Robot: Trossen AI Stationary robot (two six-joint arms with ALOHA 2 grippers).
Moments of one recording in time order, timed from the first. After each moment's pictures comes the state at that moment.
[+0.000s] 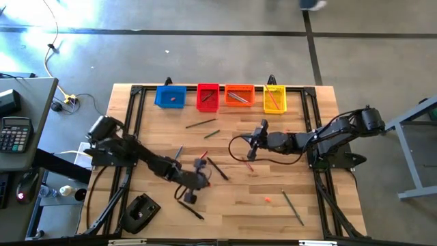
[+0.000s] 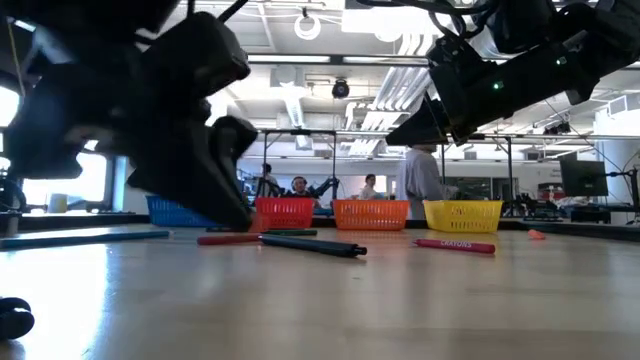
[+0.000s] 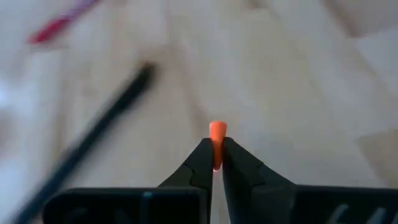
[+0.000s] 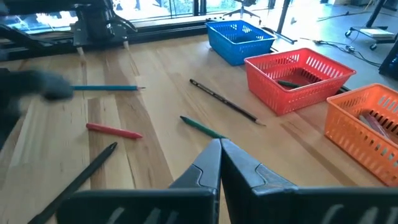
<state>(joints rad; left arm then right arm) -0.31 1.76 0.73 0.25 -0.23 -0.04 0.08 1.41 0.44 0.63 0.46 0.14</state>
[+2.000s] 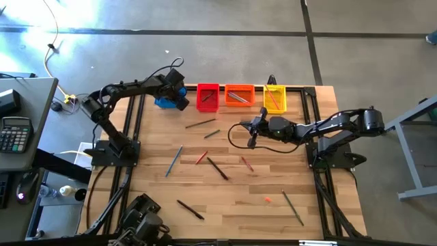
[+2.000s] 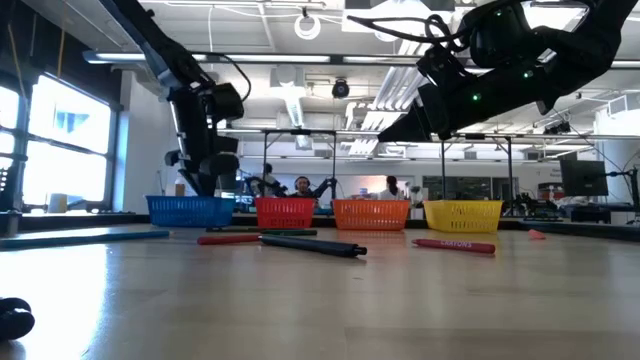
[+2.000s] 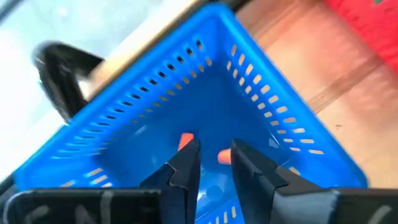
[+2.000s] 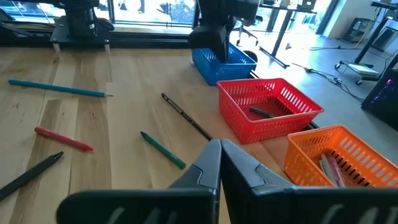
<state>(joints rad) 0.96 1.65 0.98 -0.50 -0.19 0.04 -0.14 1.40 0.44 0.70 0.25 -0.09</state>
